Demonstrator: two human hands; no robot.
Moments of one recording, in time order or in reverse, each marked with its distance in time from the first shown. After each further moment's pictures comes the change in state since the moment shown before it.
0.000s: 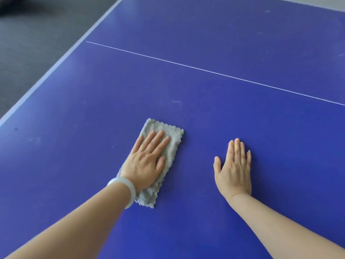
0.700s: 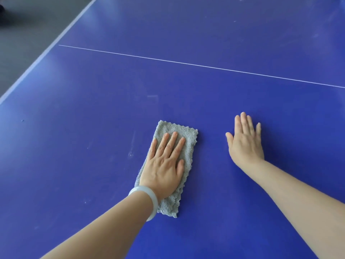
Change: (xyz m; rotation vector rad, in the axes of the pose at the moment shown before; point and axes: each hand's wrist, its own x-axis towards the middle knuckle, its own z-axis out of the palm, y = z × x) left_hand 0.013 0.113 0.018 -0.043 -0.027 0.020; right_hand 0.057 0.090 -0.017 0.014 -0.034 -0.010
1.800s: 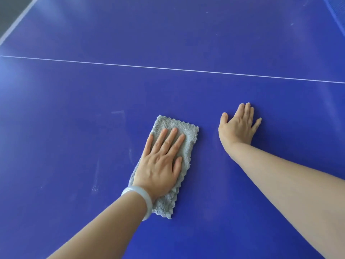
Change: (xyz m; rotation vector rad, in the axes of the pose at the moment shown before) left_hand 0.095 0.028 -0.001 0.024 -0.016 0.156; right_hand 0.095 0.026 0.003 0.236 0.083 0.488
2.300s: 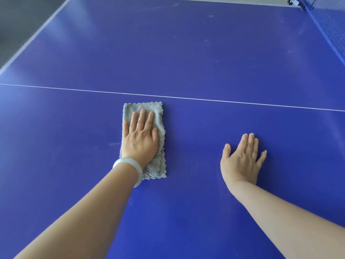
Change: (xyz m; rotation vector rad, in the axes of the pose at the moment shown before) left_hand 0.134 -0.081 -0.018 -0.095 0.111 -0.378; right_hand -0.001 -0.001 0.007 -0.096 0.024 0.019
